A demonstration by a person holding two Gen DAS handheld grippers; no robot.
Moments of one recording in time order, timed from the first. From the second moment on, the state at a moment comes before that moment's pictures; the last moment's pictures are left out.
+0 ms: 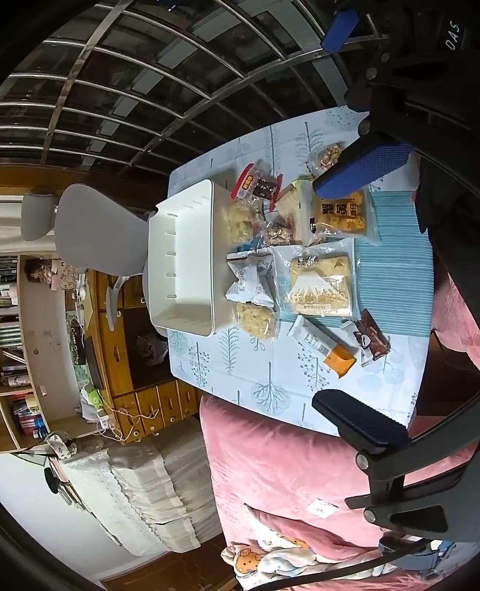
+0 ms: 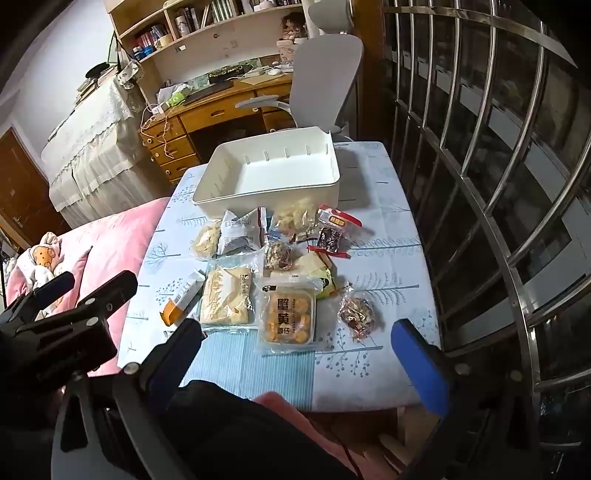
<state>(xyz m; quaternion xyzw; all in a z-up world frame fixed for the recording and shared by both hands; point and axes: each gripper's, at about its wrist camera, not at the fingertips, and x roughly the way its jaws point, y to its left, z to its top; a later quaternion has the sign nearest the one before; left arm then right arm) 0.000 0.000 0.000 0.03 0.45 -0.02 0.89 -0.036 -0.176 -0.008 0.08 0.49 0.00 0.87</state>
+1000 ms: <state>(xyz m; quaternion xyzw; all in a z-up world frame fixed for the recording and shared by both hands) -0.027 0.001 0.009 0.02 0.45 -0.01 0.89 -0.053 -0.200 -0.007 0.09 0.49 0.00 0.87</state>
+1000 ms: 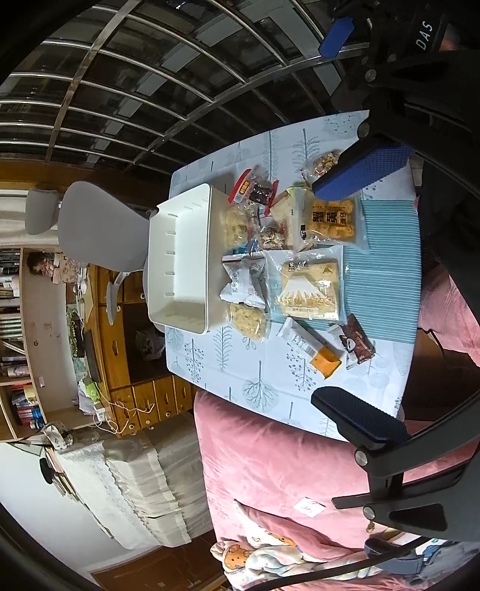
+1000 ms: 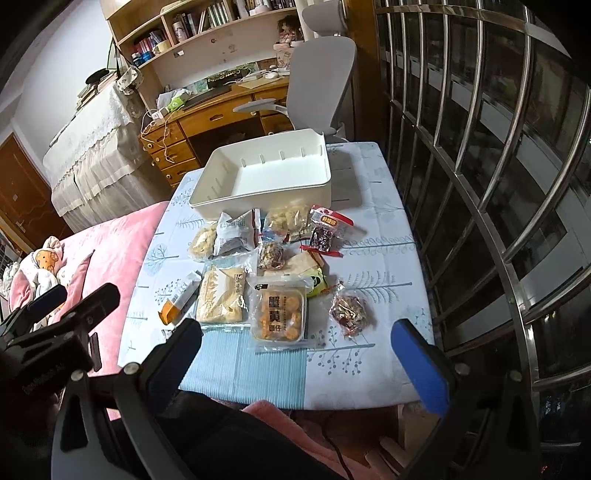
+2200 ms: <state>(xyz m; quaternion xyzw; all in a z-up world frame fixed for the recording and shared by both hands) 0.007 0.022 -0.046 0.04 0.56 -0.06 0.83 -0.045 -0.222 -0.027 0.10 0.45 -0.01 0.89</state>
